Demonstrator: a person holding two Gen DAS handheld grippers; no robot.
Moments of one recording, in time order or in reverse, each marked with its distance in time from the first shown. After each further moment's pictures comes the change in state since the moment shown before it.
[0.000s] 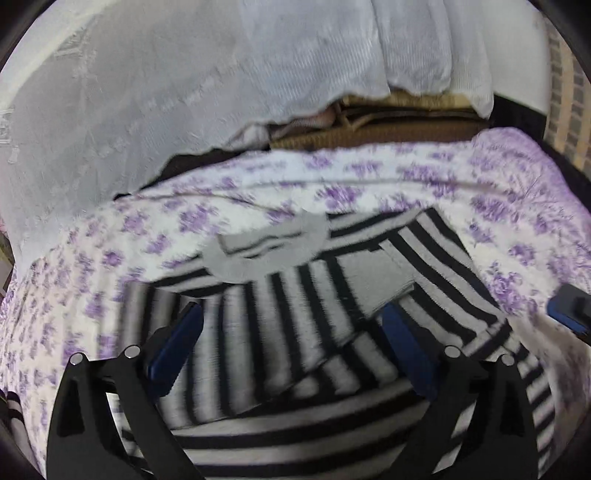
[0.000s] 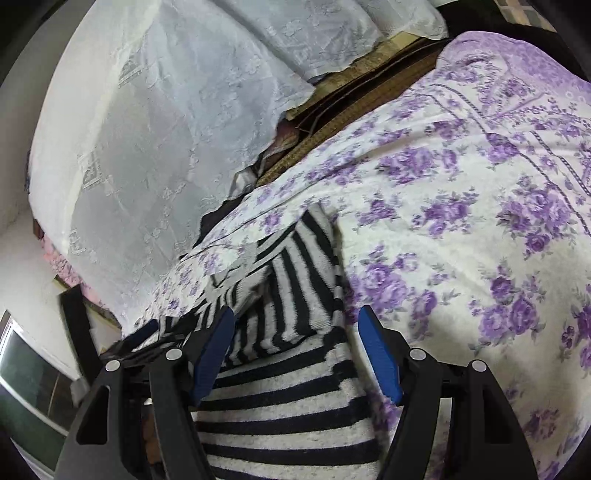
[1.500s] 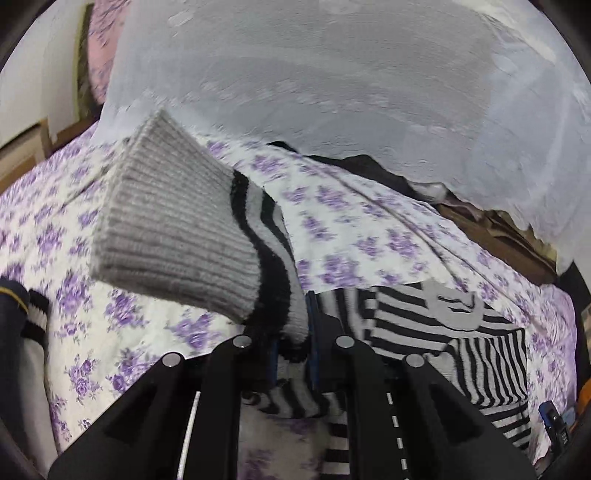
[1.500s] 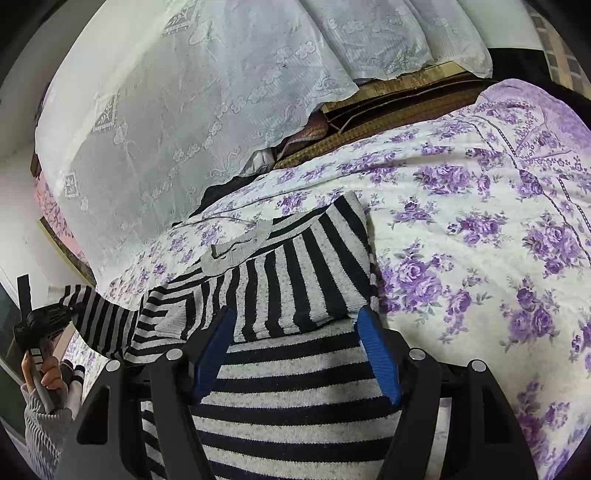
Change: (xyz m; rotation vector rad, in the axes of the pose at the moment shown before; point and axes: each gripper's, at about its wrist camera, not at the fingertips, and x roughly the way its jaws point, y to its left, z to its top) left arm -0.044 0.286 -0.047 -0.554 0.033 0.094; right arm 0.011 0.042 -0.024 -0.201 -0.004 -0.091
